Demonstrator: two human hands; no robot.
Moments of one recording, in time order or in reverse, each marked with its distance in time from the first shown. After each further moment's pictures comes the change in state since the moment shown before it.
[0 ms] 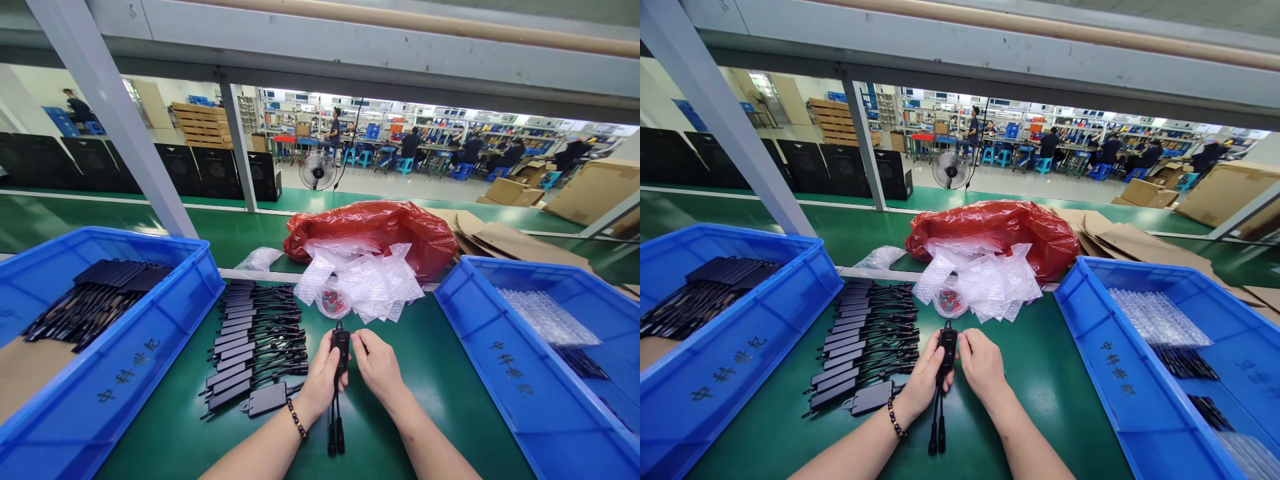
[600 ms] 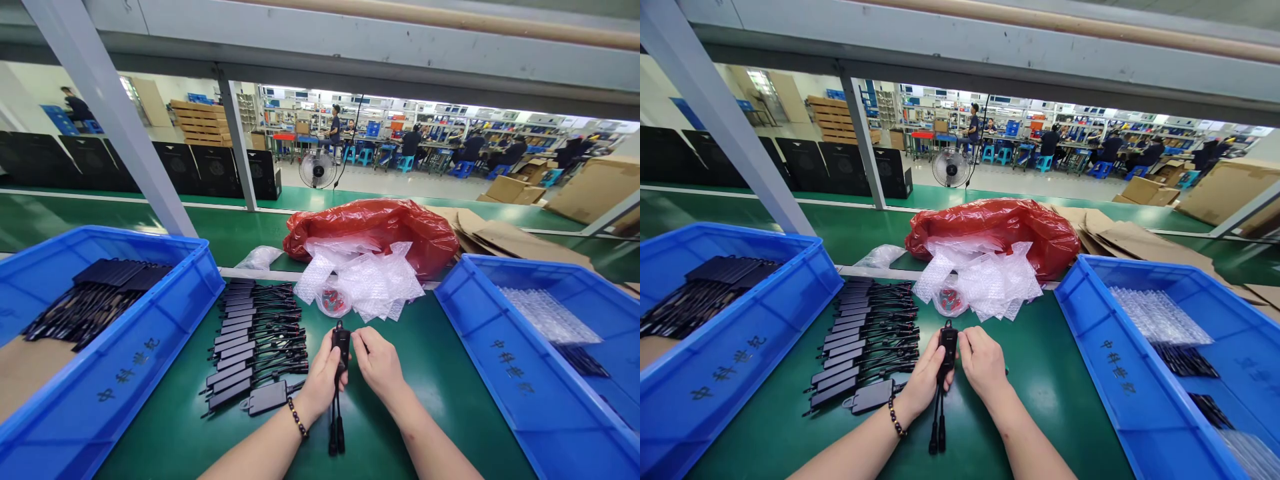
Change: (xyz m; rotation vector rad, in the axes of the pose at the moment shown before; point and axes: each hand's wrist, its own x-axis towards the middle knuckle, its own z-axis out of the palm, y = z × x) left_hand 0.001 -0.008 -0.001 0.002 -0.002 -0.016; right_hand 0.000 0.002 0.001 -0.039 0.086 -0.095
